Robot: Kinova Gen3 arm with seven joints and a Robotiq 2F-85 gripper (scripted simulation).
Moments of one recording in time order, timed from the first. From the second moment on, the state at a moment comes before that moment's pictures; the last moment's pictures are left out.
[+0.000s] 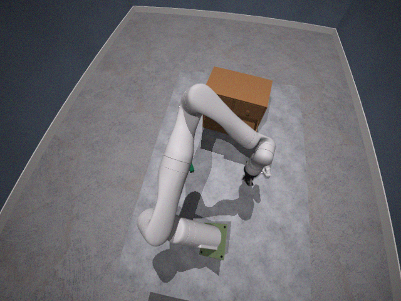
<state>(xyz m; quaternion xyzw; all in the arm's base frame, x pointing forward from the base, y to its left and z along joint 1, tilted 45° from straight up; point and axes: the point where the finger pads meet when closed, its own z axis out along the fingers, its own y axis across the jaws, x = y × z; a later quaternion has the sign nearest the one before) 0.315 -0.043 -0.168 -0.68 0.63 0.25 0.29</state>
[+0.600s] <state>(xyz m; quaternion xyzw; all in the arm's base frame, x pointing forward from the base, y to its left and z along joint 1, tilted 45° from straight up) 0.307 -0.075 -0.135 -0.67 0.63 0.26 0.29</state>
